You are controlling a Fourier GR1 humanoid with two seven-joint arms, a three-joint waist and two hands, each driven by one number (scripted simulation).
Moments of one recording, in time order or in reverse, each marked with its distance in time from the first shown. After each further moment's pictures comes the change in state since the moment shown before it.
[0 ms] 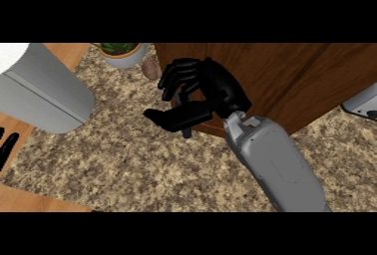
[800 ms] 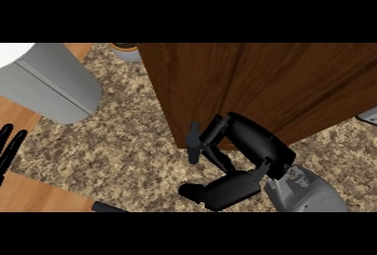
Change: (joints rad) left arm -0.024 0.009 -0.030 -0.037 -0.018 0.032 0.015; right arm 0.333 -0.103 0.074 -0.394 0.009 0.370 -0.034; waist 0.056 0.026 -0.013
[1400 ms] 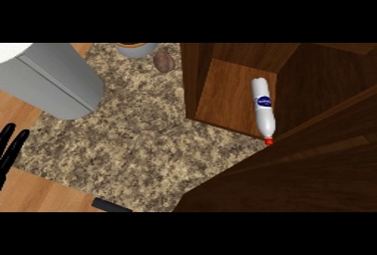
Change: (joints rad) left arm -0.002 0.001 -0.011 -0.035 -0.013 0.017 -0.004; right arm 0.420 -0.248 0.119 -0.395 -0.043 0.212 -0.176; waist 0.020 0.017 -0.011
